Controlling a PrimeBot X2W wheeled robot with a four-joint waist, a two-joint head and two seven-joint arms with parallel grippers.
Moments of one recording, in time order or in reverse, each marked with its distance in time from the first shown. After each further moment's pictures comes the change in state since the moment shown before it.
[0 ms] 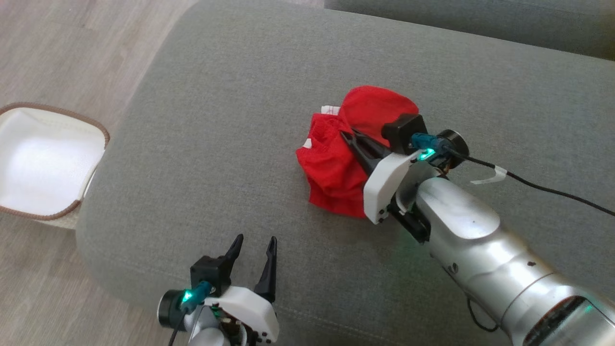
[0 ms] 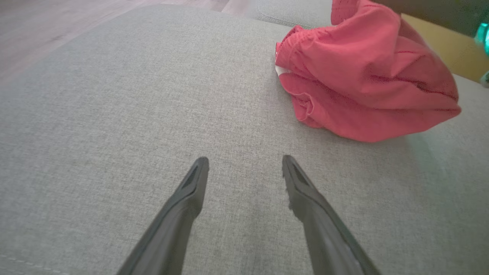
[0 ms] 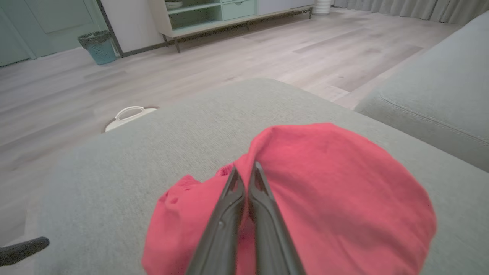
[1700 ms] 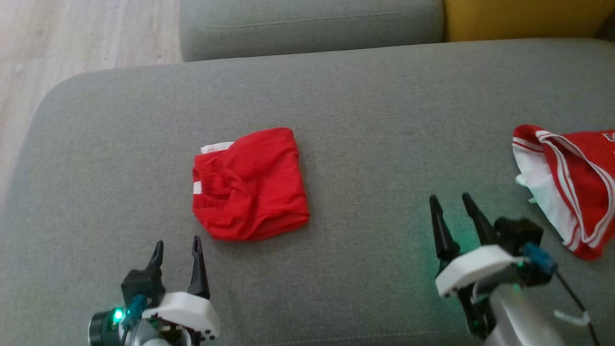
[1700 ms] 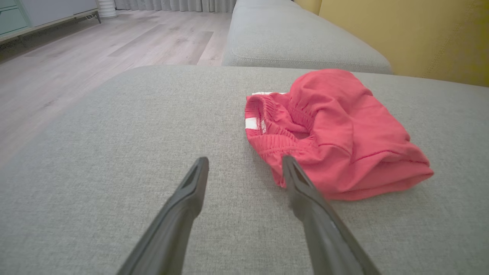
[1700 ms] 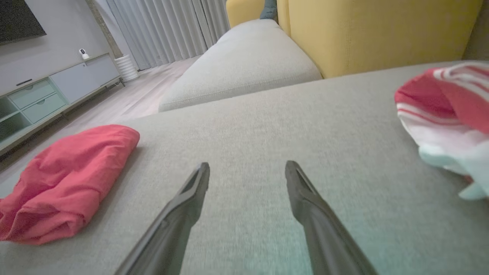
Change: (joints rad) left arm 0.104 -0.001 0.313 -0.073 0.167 0.036 0.000; right arm 0.574 0.006 -0.703 -0.331 -0.254 0.000 -0.113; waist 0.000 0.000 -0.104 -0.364
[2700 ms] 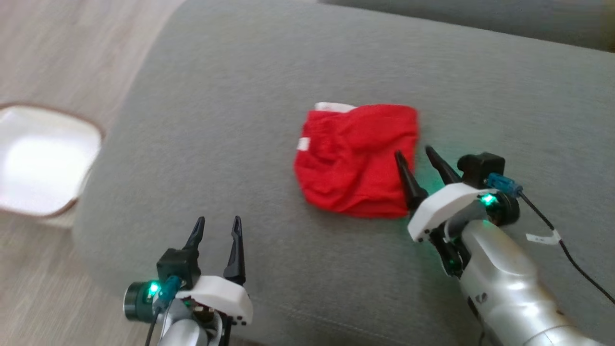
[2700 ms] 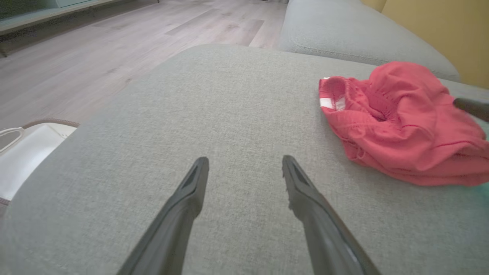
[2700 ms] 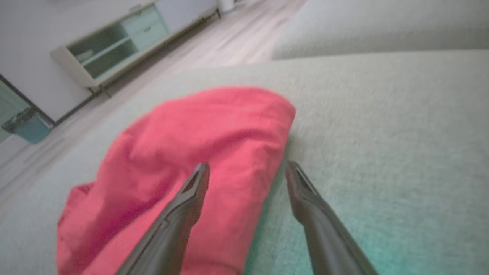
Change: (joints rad) left arm -0.071 0.000 -0.153 -0.024 -0.046 -0.003 0.000; right arm -0.349 -0.002 0.257 0.314 0.198 0.000 0.013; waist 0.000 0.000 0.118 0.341
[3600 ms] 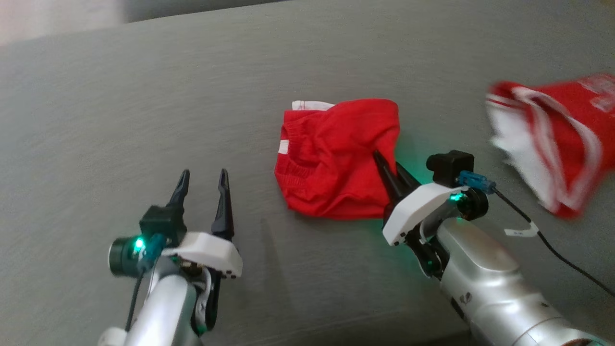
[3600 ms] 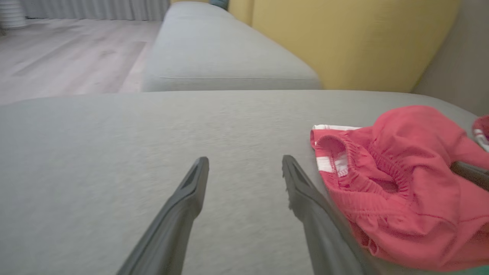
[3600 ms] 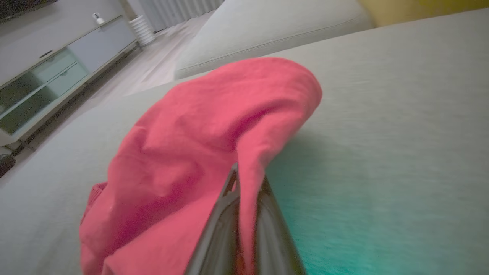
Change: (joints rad) left arm -0.130 0.000 0.048 0.009 0.017 -0.016 0.000; right arm -0.043 -0.001 0.243 -0.005 0.187 0.000 -0.006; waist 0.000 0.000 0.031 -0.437
